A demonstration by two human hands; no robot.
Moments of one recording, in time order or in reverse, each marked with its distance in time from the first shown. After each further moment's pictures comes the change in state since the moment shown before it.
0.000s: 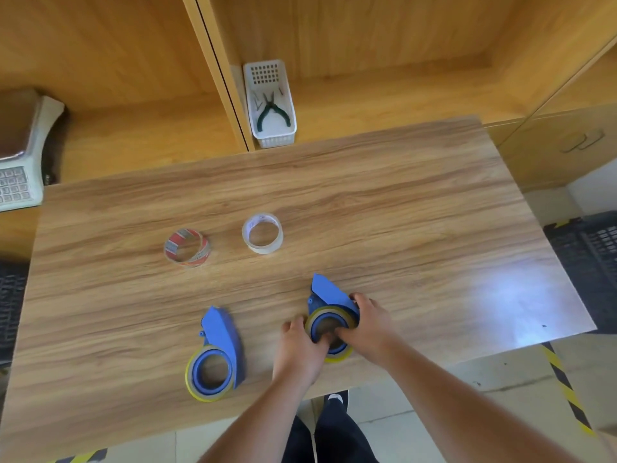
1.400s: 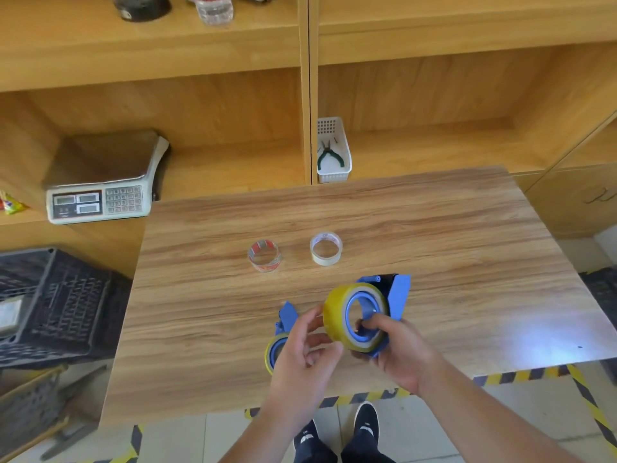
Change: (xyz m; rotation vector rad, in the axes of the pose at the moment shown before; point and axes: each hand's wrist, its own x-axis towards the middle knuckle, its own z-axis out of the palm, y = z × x) left_hand -0.137 -0.055 -0.143 -0.680 0.013 0.351; right_hand -0.121 -0.103 0.017 1.275 -0.288 0.061
